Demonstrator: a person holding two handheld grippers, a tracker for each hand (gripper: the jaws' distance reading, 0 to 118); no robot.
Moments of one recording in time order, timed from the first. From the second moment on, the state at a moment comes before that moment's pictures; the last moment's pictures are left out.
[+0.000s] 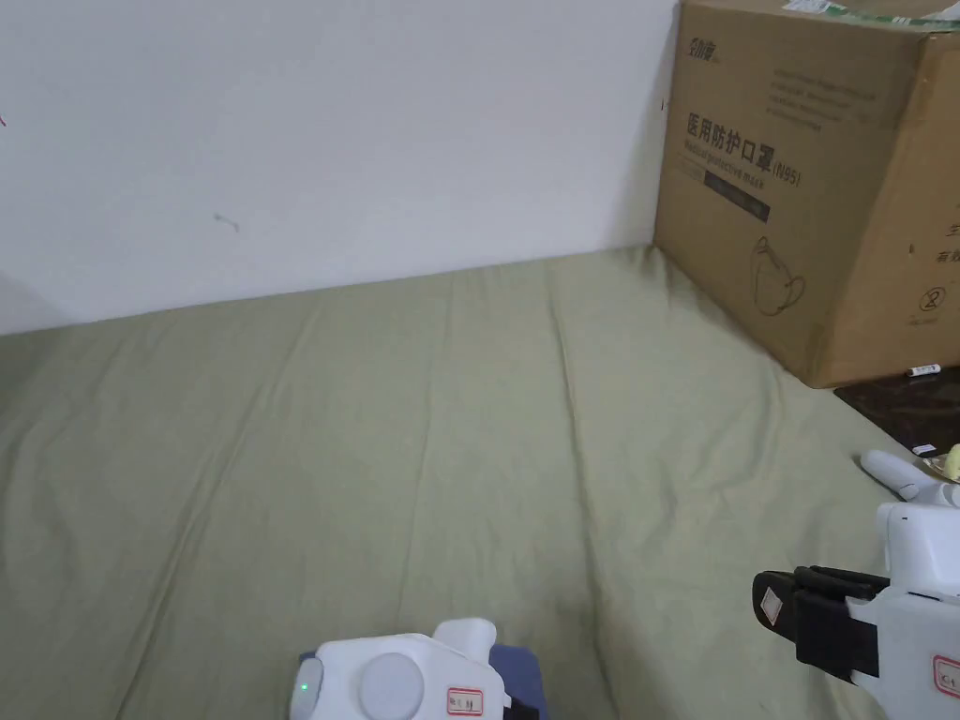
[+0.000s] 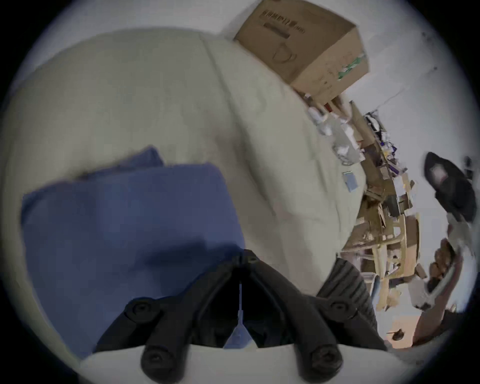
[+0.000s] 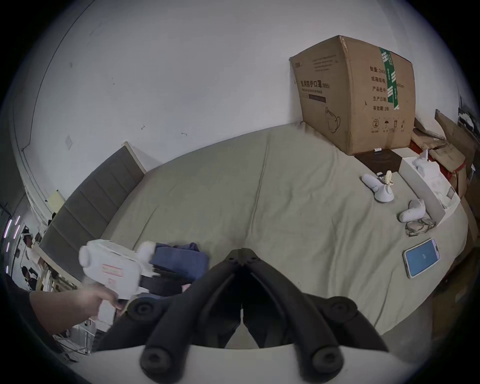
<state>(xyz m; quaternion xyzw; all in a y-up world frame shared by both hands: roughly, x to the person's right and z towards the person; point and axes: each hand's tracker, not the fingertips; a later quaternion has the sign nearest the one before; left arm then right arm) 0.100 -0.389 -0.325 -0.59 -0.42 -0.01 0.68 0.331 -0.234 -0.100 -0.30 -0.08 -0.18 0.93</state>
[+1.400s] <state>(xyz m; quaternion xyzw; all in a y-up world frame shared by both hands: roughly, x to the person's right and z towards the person) -0.078 -0.191 -0.252 -0.06 -0.17 -0.01 0.98 0.274 -0.176 -0.164 -0.08 -0.22 -0.03 0.97</state>
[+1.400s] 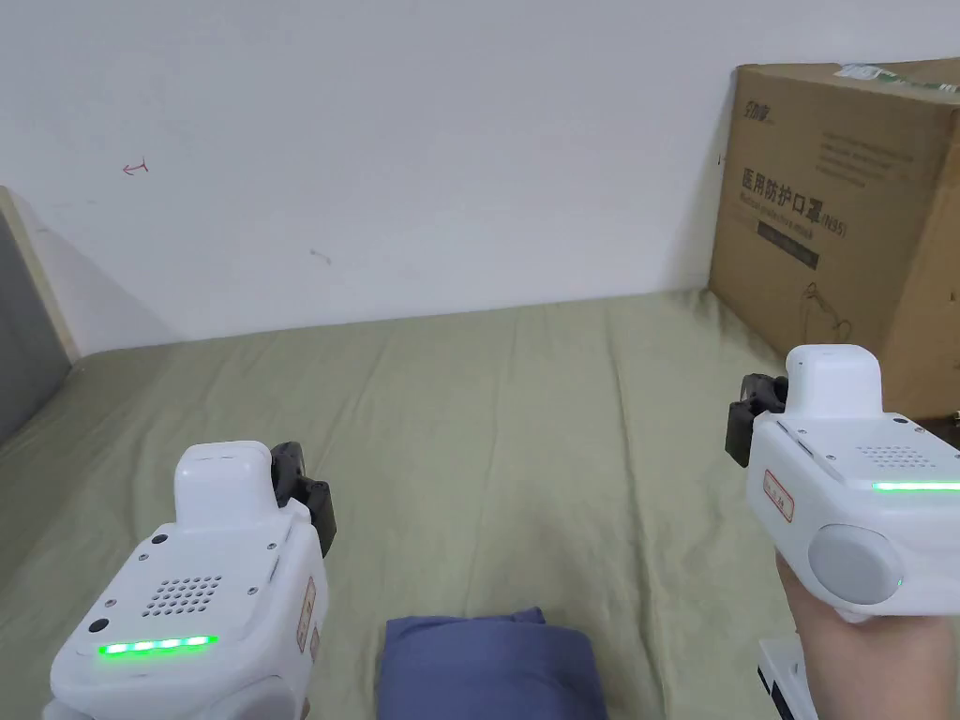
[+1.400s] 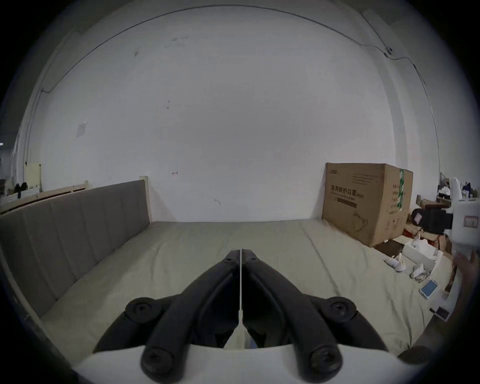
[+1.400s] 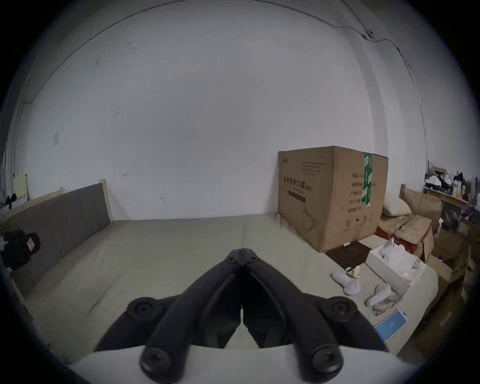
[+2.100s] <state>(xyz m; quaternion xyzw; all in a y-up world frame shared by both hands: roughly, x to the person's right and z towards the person) -0.136 -0.250 -0.310 -0.23 -0.30 0.04 0.93 0.261 -0.405 -0.230 -0.48 0.07 -0.33 0.81</state>
